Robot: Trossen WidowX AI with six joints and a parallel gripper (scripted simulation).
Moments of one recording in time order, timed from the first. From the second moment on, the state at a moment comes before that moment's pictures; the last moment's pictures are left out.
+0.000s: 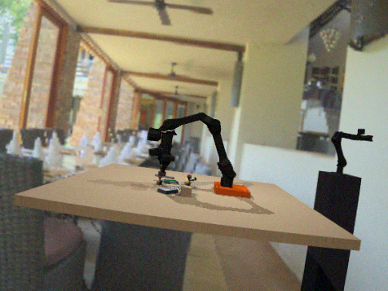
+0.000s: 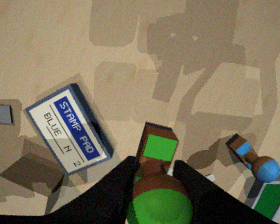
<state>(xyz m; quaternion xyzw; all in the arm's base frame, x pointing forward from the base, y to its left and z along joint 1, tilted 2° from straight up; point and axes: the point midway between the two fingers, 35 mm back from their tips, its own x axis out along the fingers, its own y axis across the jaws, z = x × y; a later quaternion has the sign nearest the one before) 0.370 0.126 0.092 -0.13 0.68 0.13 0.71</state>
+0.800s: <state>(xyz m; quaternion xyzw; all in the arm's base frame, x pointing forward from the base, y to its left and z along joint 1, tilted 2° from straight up) 0.374 0.131 0.060 -0.13 0.68 0.13 0.71</state>
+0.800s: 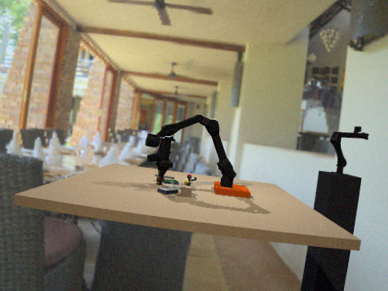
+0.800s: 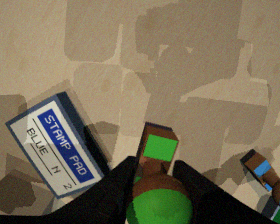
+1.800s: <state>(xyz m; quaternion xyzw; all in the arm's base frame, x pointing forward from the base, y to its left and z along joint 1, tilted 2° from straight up) 0.372 0.131 0.025 -0.13 0.69 0.13 0.71</state>
